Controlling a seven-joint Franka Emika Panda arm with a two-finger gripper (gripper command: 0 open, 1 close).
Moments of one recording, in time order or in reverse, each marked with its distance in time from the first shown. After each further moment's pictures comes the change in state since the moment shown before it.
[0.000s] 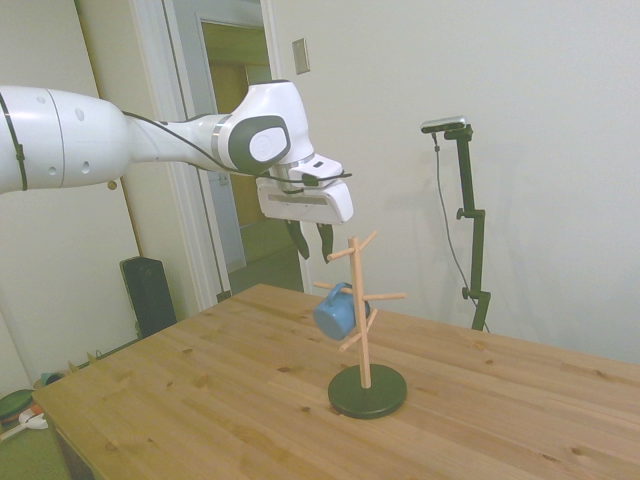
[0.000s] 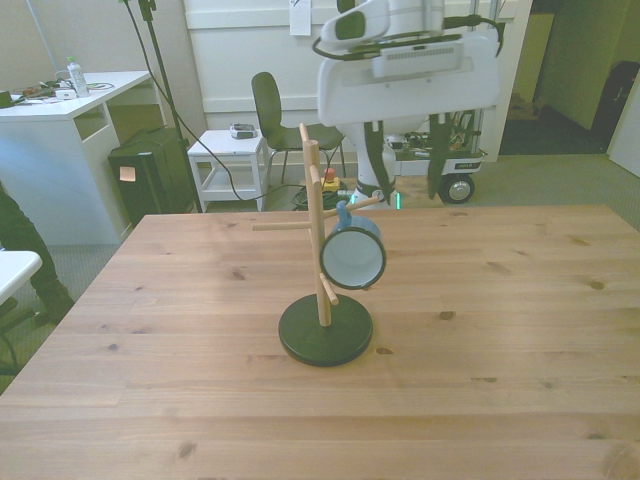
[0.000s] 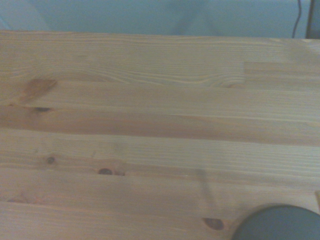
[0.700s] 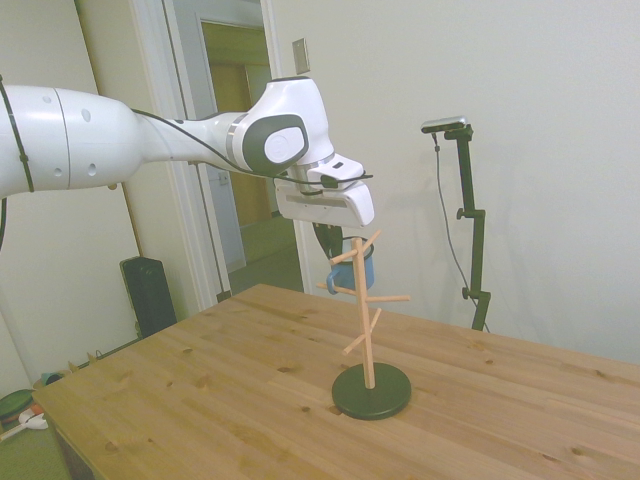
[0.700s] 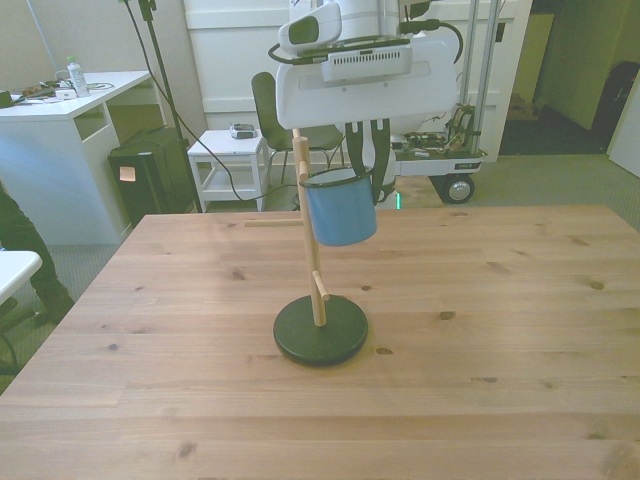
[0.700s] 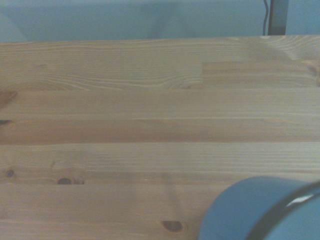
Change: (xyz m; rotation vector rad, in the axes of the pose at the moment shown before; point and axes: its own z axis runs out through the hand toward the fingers) arm 0.051 0.051 -0.005 0.000 0.022 0.089
